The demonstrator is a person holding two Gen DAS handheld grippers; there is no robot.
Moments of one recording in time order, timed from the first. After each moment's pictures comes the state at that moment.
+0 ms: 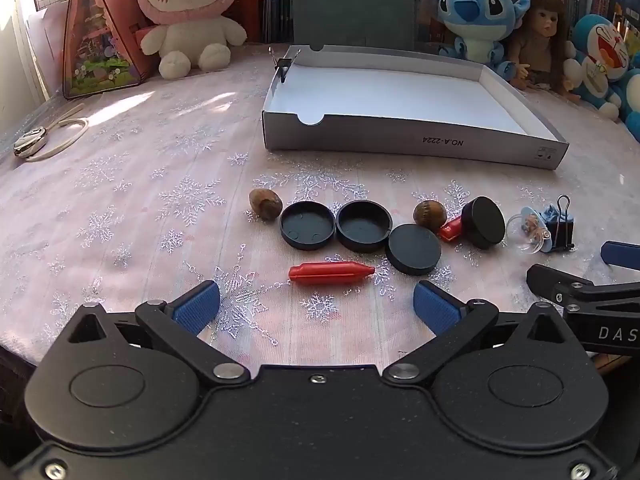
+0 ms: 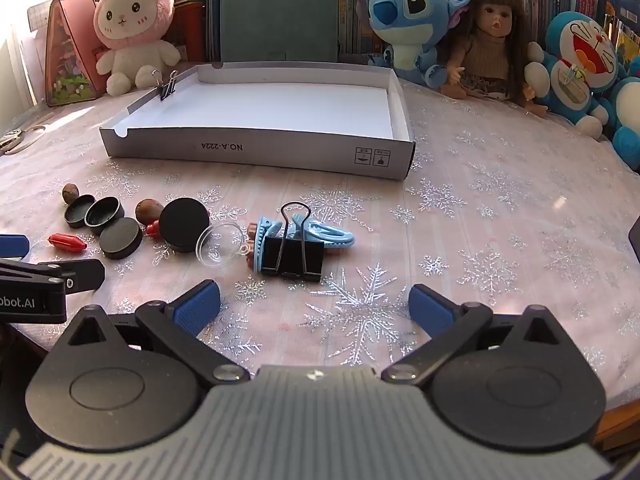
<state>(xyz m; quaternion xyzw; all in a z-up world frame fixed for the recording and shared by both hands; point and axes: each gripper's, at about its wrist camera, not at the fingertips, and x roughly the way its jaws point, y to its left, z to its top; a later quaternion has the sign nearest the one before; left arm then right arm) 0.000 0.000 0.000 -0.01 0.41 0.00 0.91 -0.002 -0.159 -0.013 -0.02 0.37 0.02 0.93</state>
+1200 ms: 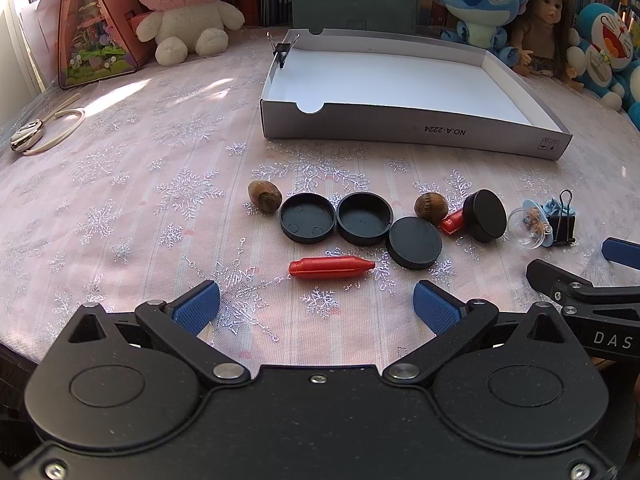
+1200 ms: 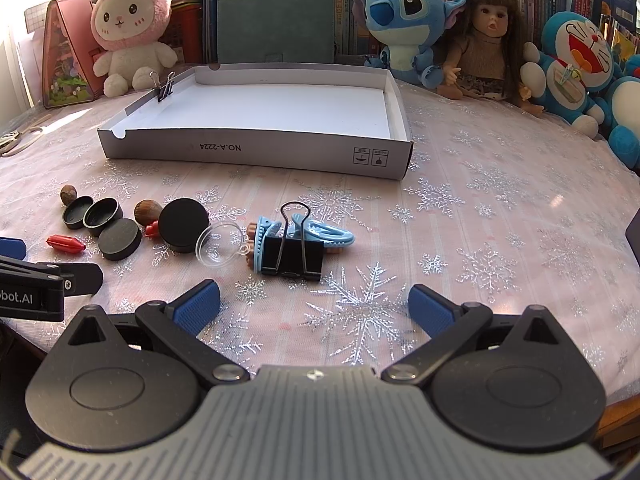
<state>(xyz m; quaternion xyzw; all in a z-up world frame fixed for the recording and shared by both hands) 0.008 -0.001 -0.002 0.00 0.43 0.01 0.90 -0.003 -0.158 -0.012 -0.02 0.37 0.02 0.93</state>
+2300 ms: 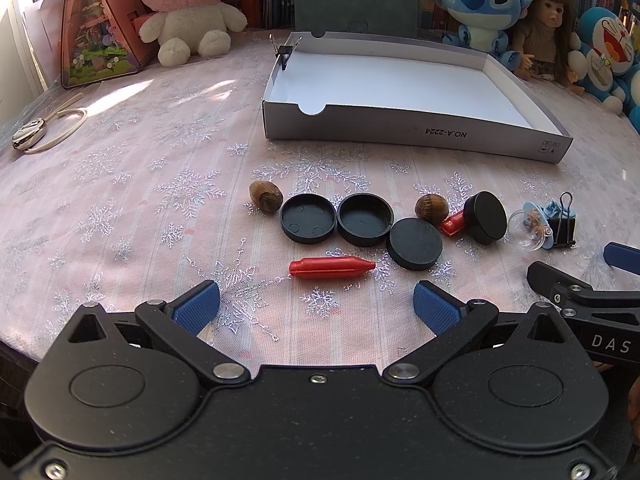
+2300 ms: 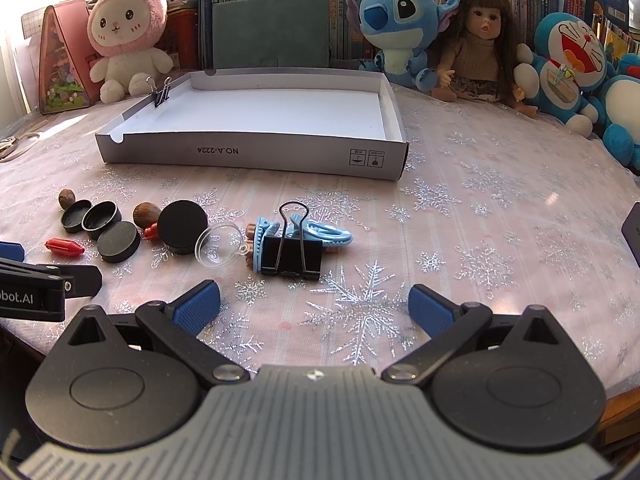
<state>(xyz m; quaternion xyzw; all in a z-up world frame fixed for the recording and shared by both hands) 0.009 0.000 0.000 0.00 0.43 0.01 0.90 -0.006 -0.158 -0.015 -0.01 0.37 0.02 0.93</state>
